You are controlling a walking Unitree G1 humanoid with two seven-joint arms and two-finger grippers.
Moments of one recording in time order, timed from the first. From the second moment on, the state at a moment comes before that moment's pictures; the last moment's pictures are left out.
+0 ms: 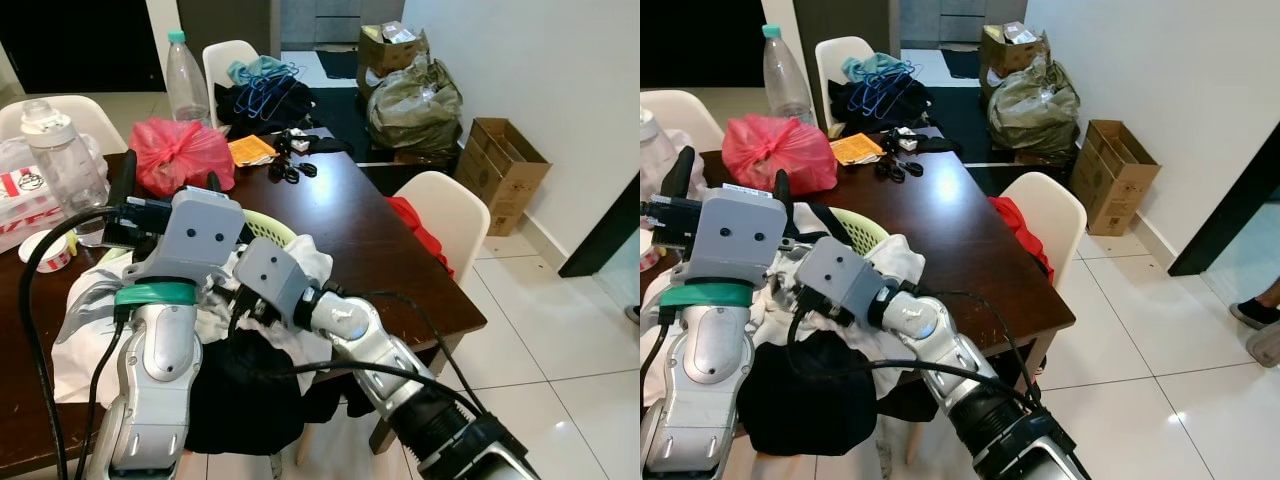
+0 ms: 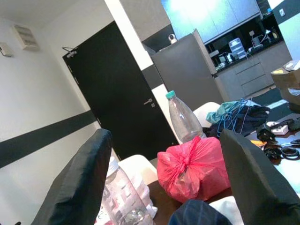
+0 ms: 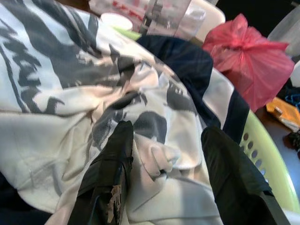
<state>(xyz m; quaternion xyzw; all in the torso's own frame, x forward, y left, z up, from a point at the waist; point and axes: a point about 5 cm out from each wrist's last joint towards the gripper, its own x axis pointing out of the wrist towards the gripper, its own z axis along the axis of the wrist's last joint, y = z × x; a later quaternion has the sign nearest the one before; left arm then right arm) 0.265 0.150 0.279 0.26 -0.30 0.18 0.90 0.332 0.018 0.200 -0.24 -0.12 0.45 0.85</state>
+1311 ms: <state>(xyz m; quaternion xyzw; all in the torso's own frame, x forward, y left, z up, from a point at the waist) 0.265 0.149 0.277 0.25 -0.30 0.18 0.90 0.355 0.009 0.203 -0.31 -0.08 0.48 0.82</state>
